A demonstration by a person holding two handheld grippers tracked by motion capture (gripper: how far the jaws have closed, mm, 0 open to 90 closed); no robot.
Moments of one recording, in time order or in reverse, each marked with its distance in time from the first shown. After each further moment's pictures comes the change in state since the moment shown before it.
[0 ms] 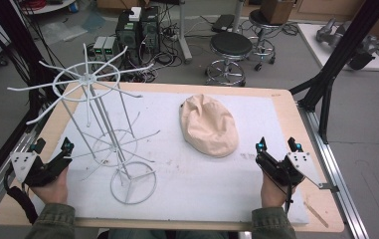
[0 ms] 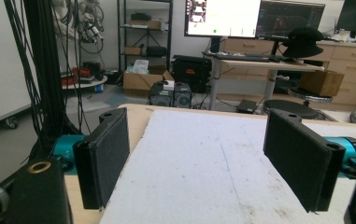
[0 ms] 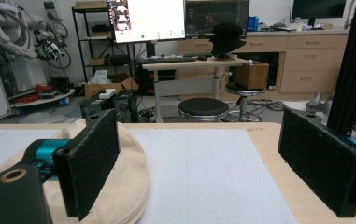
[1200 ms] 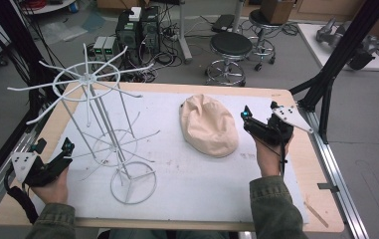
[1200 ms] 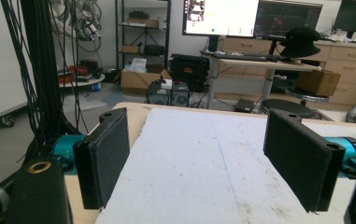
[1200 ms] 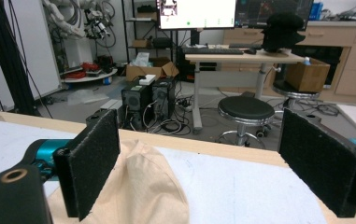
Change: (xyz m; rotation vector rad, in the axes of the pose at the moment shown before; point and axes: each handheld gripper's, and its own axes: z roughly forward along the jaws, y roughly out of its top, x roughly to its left) left arm 0.000 -0.001 0.000 0.008 -0.009 -0.007; right arm 0.026 0.066 0.075 0.092 0.195 -0.050
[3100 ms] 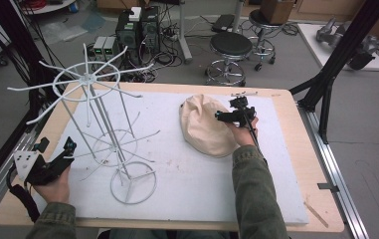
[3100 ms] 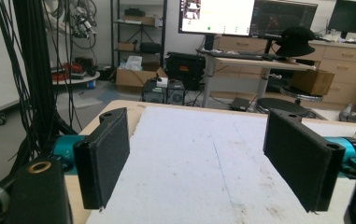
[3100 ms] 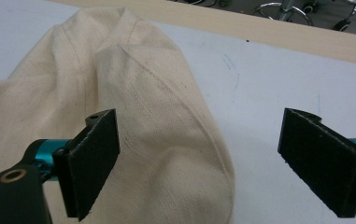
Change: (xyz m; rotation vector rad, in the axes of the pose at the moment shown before) left arm -0.002 -0.001 0.004 0.005 -0.017 -0.014; right arm 0.008 -0.061 0.155 0.589 0.080 -0.026
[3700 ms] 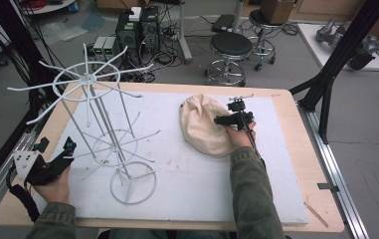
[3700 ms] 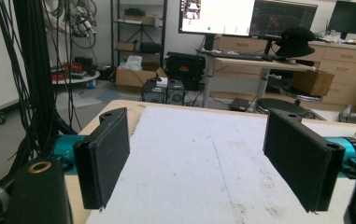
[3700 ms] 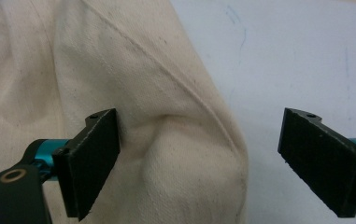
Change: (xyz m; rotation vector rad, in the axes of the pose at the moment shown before) left arm 0.001 0.000 0.000 0.003 0.000 -0.004; right arm -0.002 -0.011 0.020 0.122 -0.008 0.042
